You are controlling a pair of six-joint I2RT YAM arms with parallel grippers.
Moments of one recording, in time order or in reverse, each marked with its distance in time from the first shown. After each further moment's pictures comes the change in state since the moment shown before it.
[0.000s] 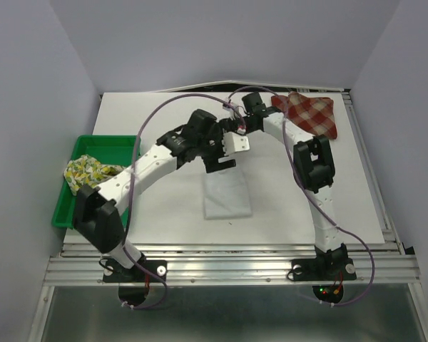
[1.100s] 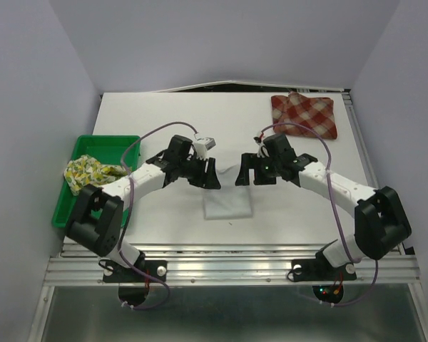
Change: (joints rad) left arm 0.181 -0.146 -0.484 0.340 0.324 -1.073; right arm 0.132 -0.900 -1.005 0.249 0.480 0.451
